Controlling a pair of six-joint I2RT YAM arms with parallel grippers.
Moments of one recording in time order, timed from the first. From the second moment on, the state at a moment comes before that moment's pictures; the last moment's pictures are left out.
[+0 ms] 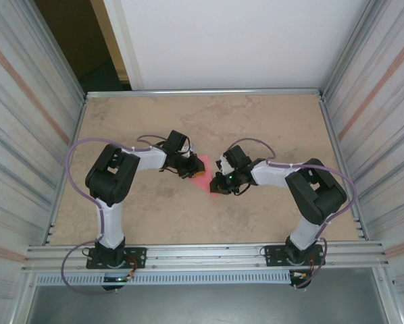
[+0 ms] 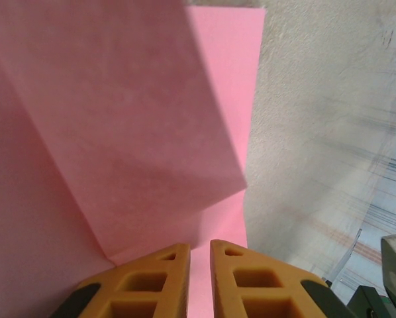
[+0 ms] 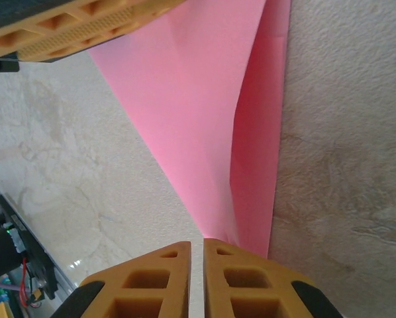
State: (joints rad) left arm -0.51 1.98 1.11 -0.16 0.61 -0.82; right arm 0.63 1.71 0.84 -0.22 -0.54 0.65
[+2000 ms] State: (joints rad) left arm -0.51 1.99 1.11 -0.16 0.61 -0.84; right arm 0.62 1.75 0.91 -0.17 -0.48 0.69
